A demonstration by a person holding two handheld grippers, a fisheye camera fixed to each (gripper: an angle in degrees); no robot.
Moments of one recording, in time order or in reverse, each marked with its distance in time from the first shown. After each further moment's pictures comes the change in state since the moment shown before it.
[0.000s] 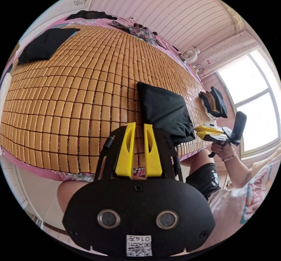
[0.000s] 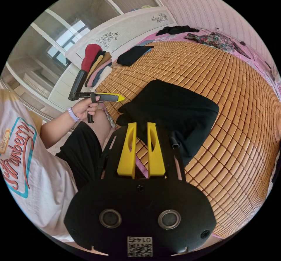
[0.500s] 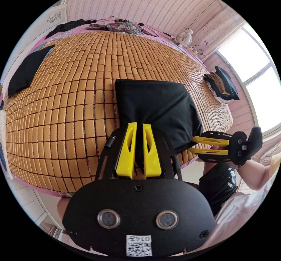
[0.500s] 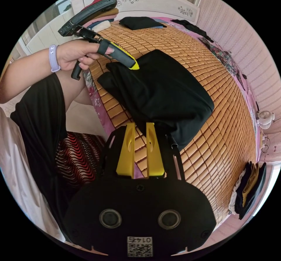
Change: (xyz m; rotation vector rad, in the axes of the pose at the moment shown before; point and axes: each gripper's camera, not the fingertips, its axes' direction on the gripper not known) left arm 0.057 -0.011 0.058 -0.063 -0.133 0.162; right arm -0.064 0.010 0.078 -0.224 0.388 -0.270
